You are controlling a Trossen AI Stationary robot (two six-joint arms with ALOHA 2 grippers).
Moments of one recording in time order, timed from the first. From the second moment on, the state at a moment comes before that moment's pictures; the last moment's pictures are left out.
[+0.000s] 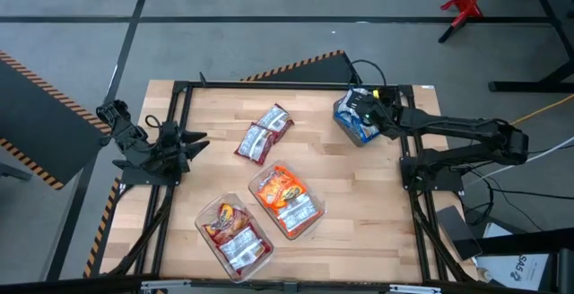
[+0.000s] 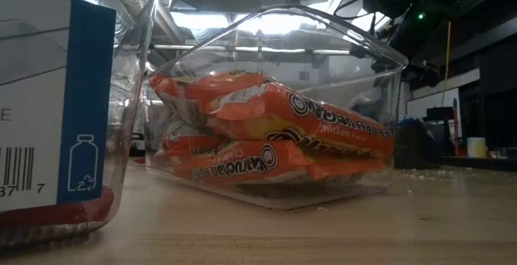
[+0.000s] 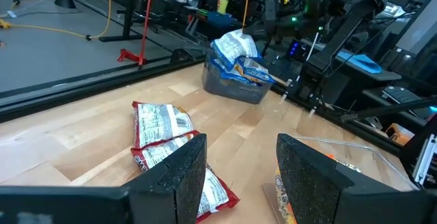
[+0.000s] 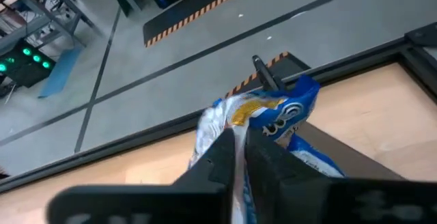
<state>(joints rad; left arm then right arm) -0.76 0.01 0.31 -0.59 -1.16 -0.65 -0.38 1.13 0.71 -0.40 0.82 1.21</state>
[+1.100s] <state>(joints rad) -0.76 0.01 0.31 -0.62 -1.17 -0.68 -0.45 1.30 0.69 -0.17 0.64 0.64</state>
